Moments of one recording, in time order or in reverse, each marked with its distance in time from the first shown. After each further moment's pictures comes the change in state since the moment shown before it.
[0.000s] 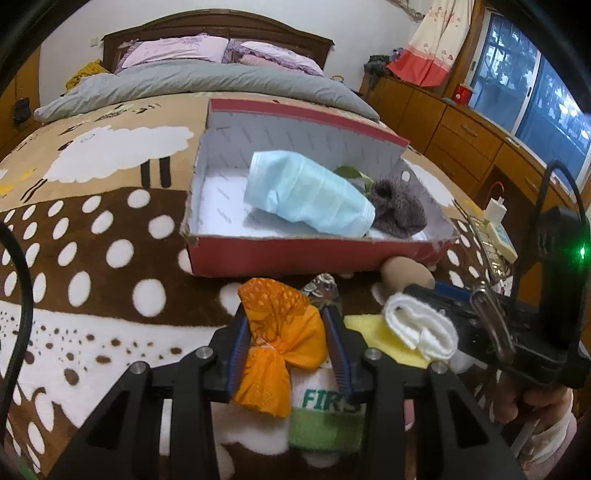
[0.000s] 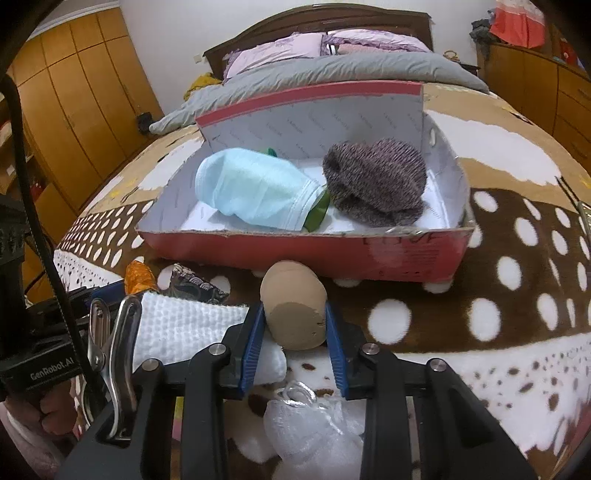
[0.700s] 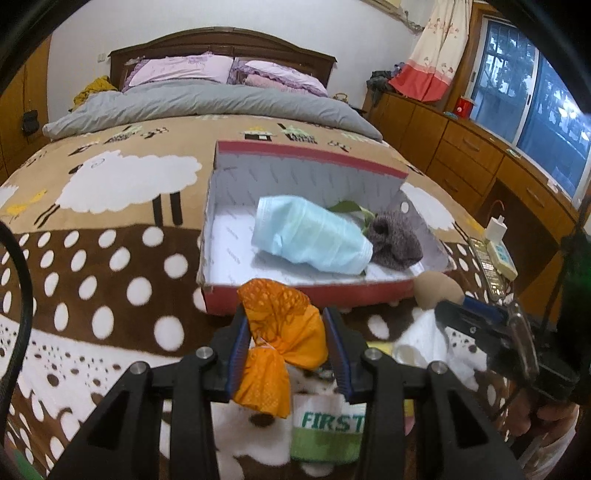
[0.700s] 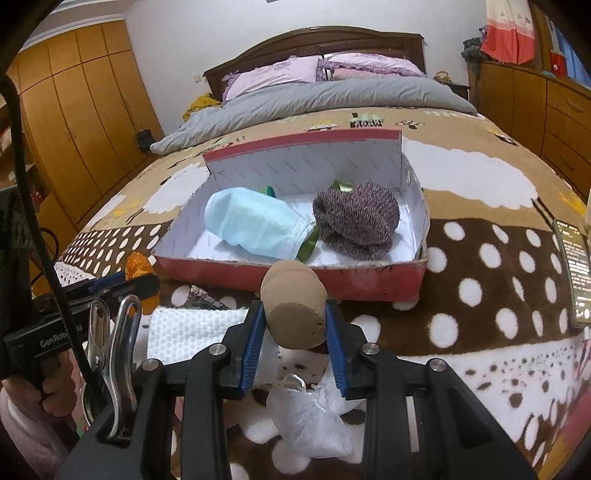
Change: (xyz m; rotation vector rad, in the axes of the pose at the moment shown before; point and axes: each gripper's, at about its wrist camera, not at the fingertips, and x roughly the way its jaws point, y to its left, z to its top) left arm -0.021 -0.004 0.024 0.009 -0.073 0.031; right arm -0.045 -0.001 0.006 -0.012 -0.089 -0.025
